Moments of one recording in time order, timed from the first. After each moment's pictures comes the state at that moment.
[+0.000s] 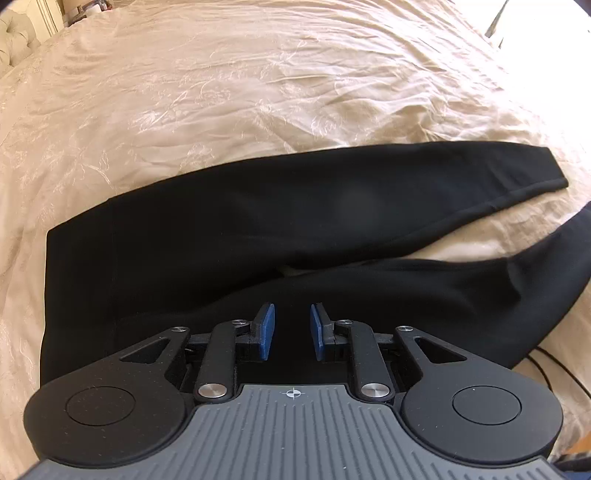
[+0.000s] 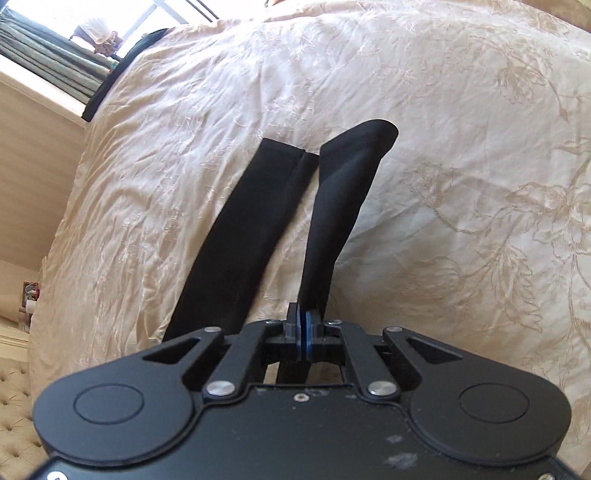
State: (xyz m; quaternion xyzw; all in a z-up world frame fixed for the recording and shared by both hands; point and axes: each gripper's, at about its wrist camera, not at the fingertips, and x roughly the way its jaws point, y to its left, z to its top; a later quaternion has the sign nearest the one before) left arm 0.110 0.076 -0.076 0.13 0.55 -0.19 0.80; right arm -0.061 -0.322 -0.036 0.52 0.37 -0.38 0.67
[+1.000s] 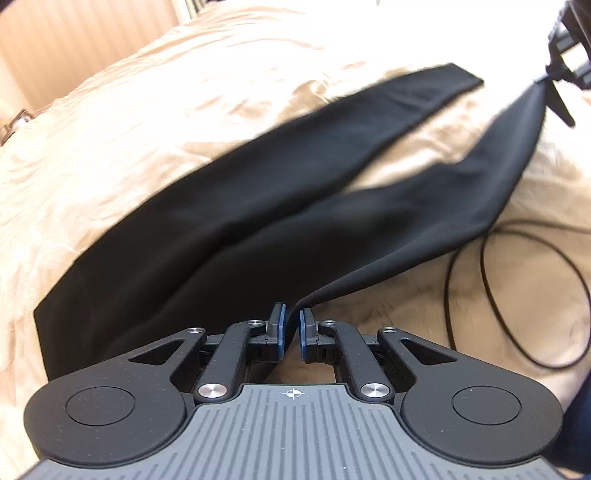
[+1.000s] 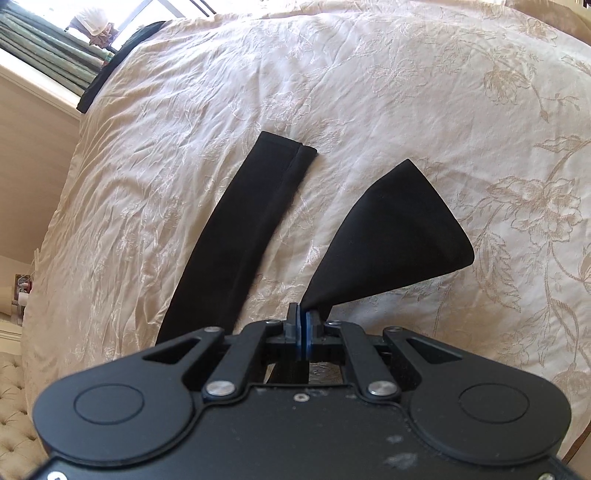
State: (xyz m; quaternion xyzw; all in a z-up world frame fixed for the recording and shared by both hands) left arm 0.038 0.094 -0.084 0.25 0.44 -0.31 0.81; right arm -0.067 -0.307 -0.001 0.49 0.37 -0.37 0.70
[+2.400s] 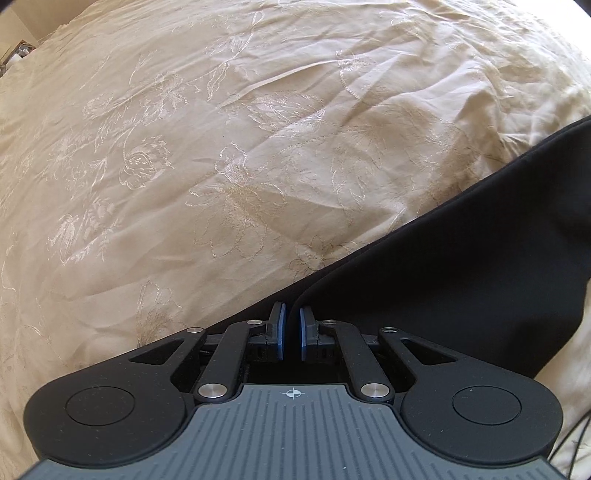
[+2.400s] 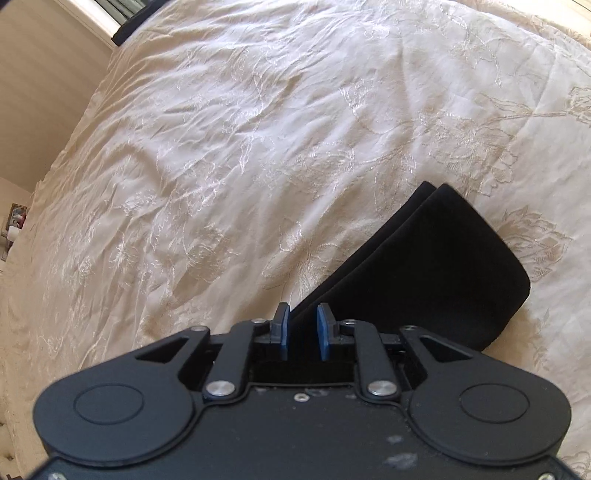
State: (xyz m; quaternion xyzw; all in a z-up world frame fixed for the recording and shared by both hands) left arm 0.263 0.021 -0.149 0.26 0.56 -0.24 0.75; right arm 0.111 -0.411 -0.072 0.44 0.40 -0.29 0.75
